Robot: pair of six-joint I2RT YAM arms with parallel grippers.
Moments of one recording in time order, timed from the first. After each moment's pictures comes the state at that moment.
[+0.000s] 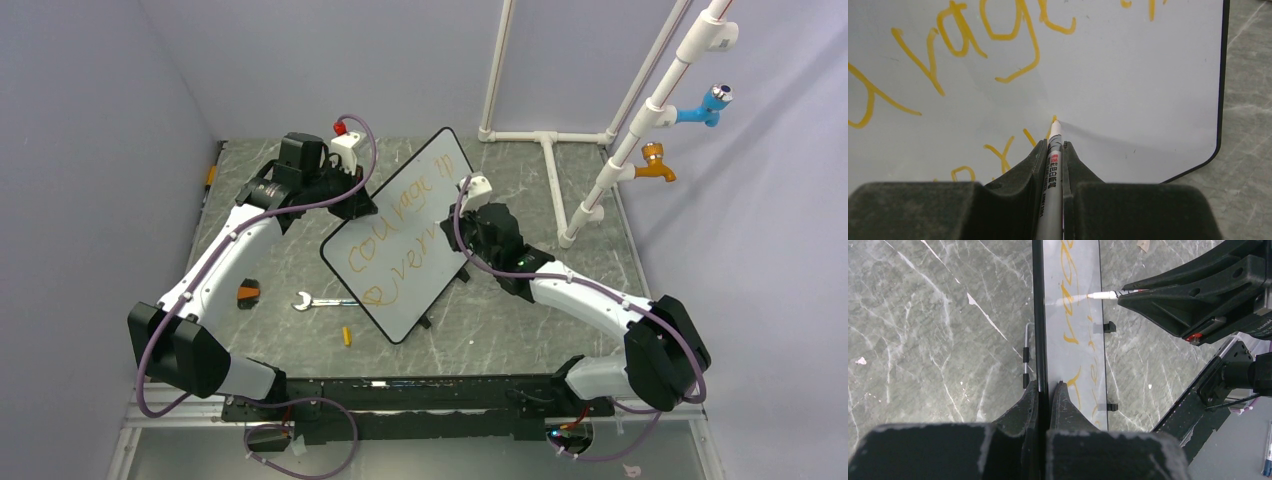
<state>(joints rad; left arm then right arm) -0.36 1.40 1.36 -0.61 0.45 -0.05 0.68 1.32 0.81 0.20 0.12 0.19</state>
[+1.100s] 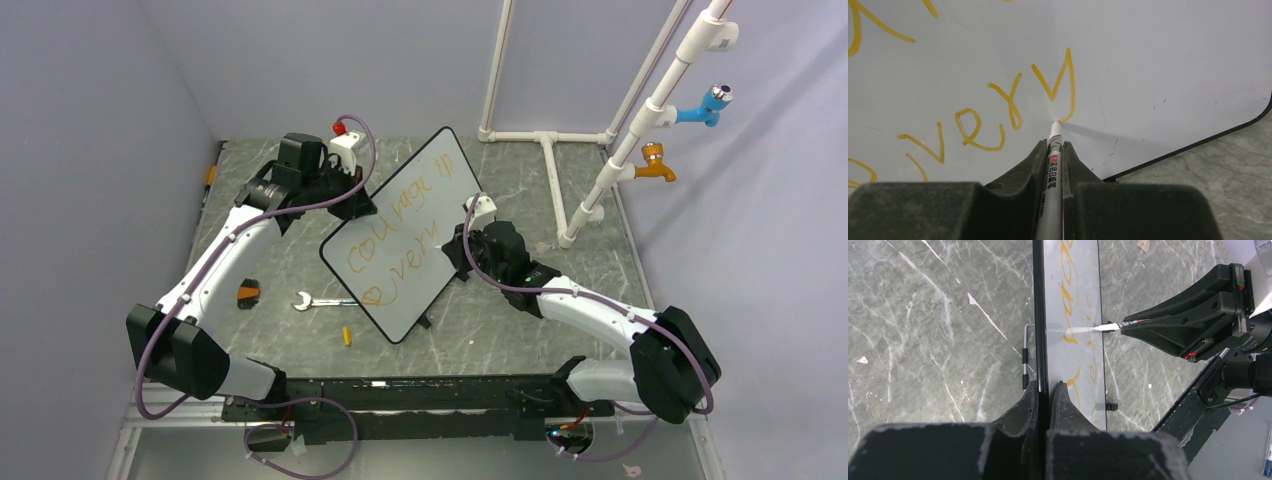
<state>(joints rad) -0.36 1.39 1.36 -0.61 0.45 -0.05 0.68 1.24 0.64 0.23 0.02 0.27</state>
